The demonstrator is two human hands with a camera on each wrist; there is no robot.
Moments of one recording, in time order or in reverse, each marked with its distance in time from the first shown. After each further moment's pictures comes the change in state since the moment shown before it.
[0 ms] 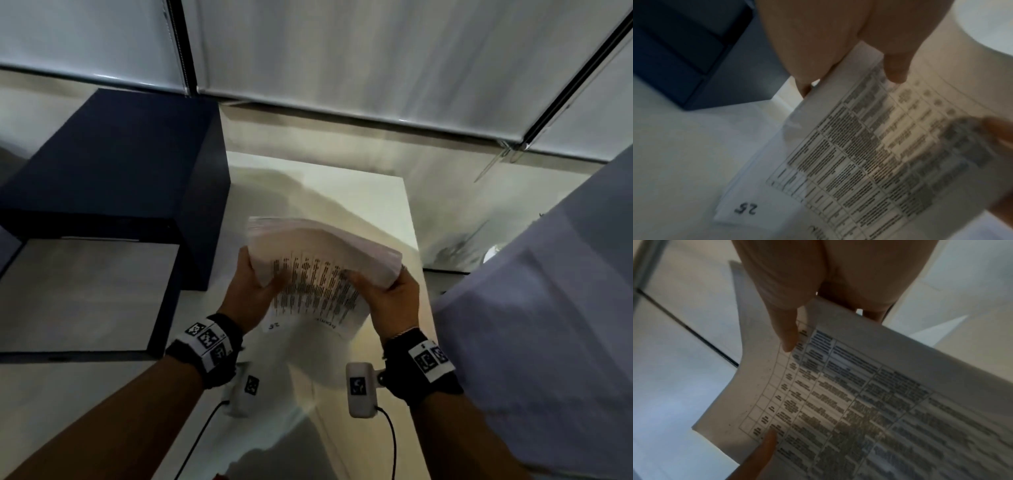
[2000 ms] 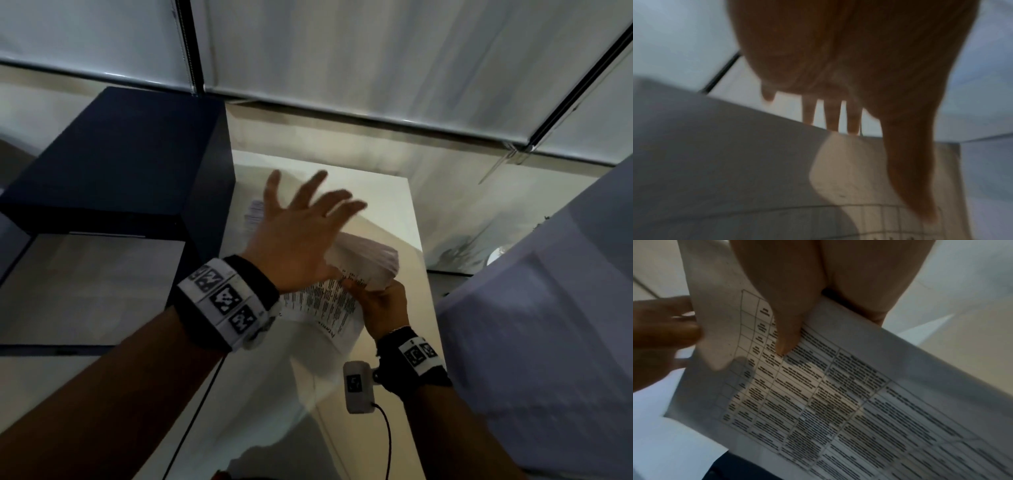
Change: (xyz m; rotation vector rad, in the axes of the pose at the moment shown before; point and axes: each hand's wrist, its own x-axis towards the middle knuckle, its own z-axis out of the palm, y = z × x) left_hand 0.012 0.140 0.023 1.353 -0.215 0.563; right_hand 0.002 0.022 0.006 -0.167 -0.110 0.070
